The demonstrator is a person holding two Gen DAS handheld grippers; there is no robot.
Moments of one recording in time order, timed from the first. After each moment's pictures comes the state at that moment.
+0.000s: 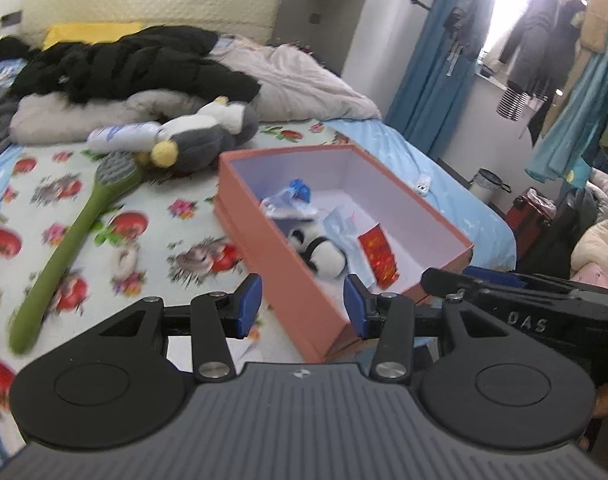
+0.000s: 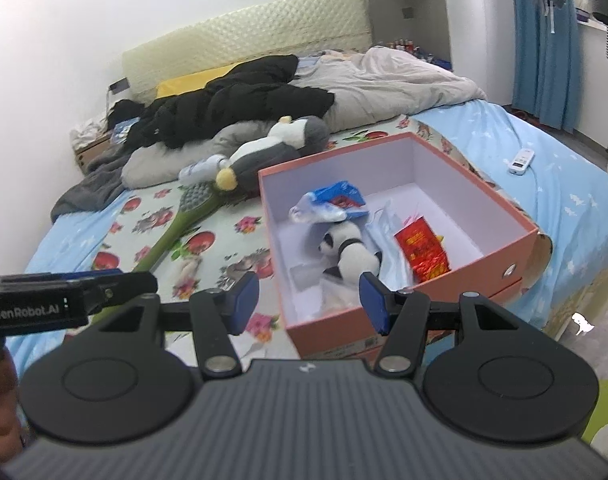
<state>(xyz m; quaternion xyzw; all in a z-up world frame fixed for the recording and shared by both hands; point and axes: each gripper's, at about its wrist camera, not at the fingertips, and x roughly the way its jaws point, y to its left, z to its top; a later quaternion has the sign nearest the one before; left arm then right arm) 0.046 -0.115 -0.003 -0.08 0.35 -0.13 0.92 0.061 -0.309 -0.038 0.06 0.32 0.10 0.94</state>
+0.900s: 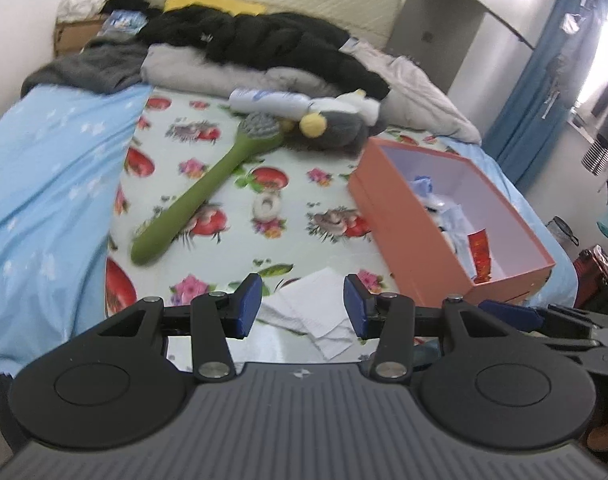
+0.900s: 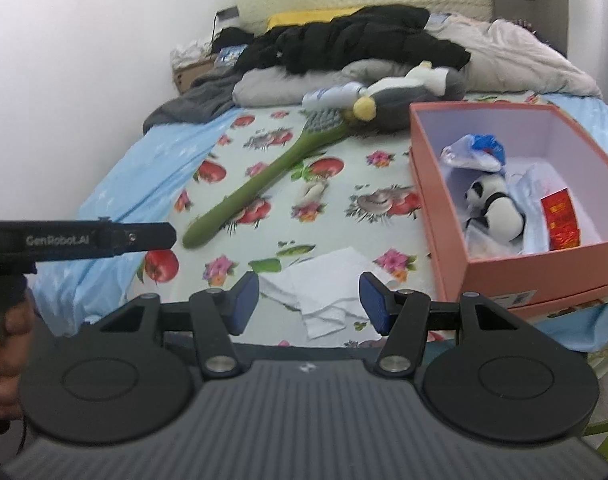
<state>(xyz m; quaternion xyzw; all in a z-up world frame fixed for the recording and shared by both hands) -0.035 0.008 -0.030 -0.15 0.36 0.02 0.92 0.032 -0.204 -0.069 0.00 0.38 0.26 0.89</state>
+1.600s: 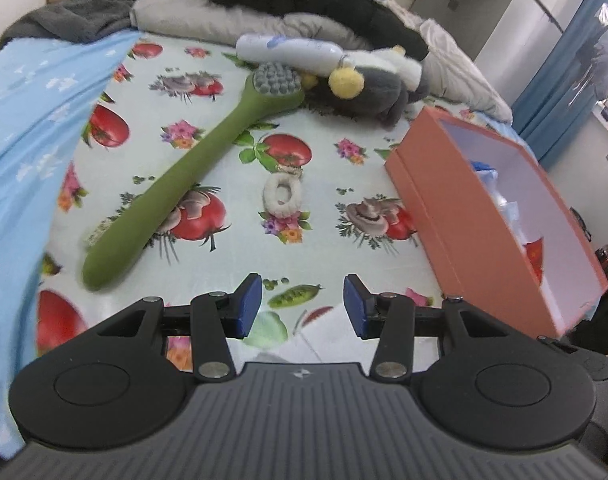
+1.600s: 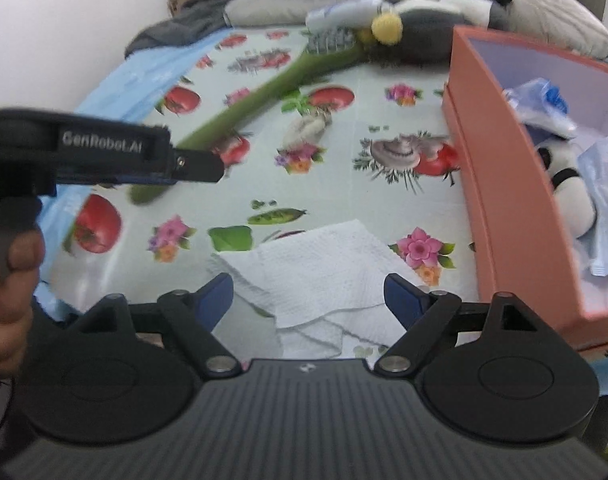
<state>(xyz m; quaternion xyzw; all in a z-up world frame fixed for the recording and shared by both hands) 0.099 0.041 -0.114 -0.17 0.42 0.02 0.89 0.127 -0.146 -0.159 -0.06 0.46 0.26 0.84</state>
